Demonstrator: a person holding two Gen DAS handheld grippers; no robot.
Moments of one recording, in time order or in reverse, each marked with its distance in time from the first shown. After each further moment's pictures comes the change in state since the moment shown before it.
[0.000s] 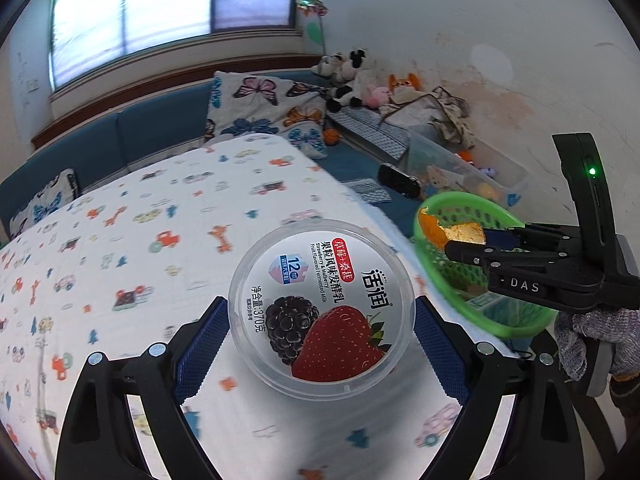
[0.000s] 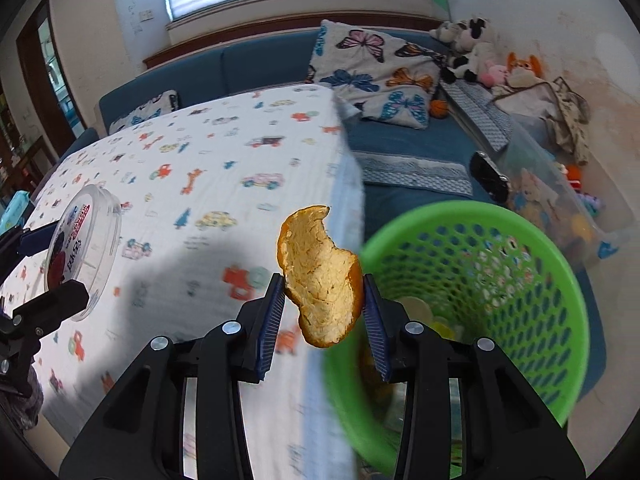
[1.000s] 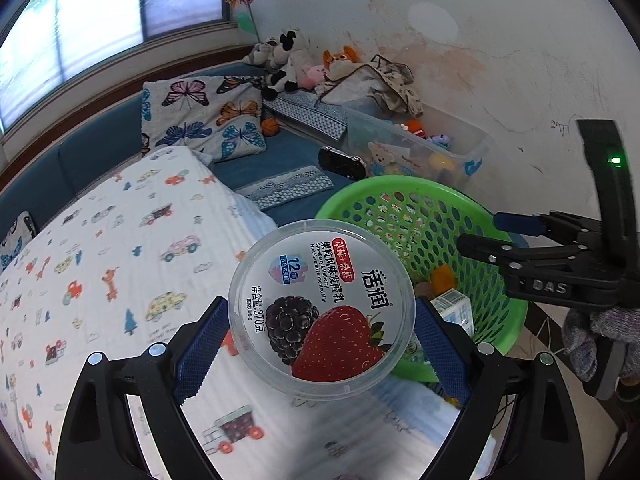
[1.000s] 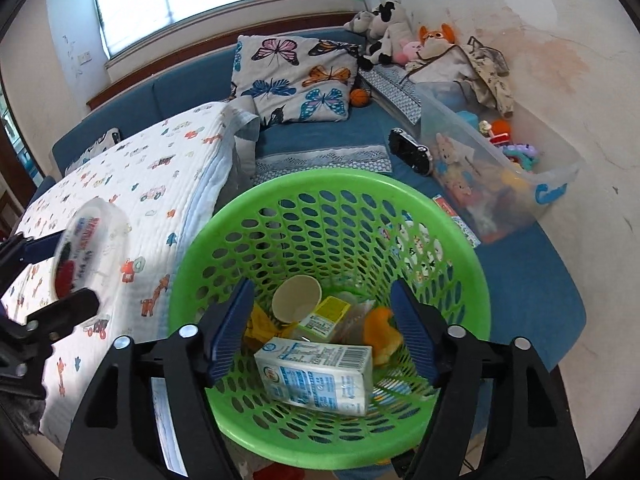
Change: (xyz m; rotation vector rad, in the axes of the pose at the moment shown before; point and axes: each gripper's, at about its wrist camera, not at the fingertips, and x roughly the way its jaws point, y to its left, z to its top) left arm 0.063 -0.108 0.032 0.151 0.068 -0.092; right arm -0.041 -0.122 -0.042 0.178 -0.031 -0.116
